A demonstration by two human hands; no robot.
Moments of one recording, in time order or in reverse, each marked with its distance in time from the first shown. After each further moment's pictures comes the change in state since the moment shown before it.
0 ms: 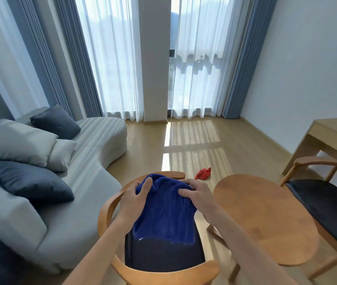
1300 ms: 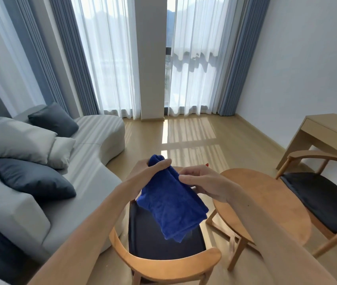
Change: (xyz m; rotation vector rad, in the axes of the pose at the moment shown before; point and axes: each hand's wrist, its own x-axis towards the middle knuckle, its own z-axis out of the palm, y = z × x) left_hand 0.002 0.060 -0.039 -0.155 -0.455 0.052; right_hand -0.032 -0.062 0.000 -0.148 -0.423 -0.001
